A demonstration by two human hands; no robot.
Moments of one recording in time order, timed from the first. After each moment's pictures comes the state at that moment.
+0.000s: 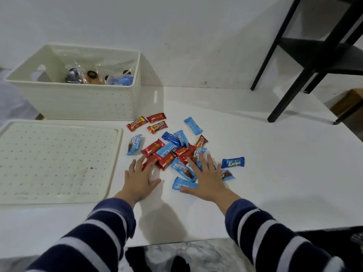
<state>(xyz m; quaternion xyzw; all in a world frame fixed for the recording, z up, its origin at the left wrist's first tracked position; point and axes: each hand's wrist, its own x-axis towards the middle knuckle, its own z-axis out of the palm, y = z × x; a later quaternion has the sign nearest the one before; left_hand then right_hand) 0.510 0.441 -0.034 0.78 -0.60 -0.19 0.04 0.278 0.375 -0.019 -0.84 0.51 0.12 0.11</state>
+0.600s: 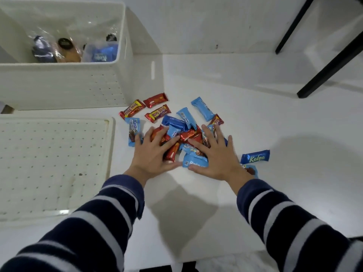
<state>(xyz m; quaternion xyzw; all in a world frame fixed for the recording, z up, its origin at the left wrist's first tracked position) 0.528 0.348 -0.053 0.66 -0.75 0.00 0.02 0.298 0.293 -0.047 -0.88 0.46 0.06 0.05</state>
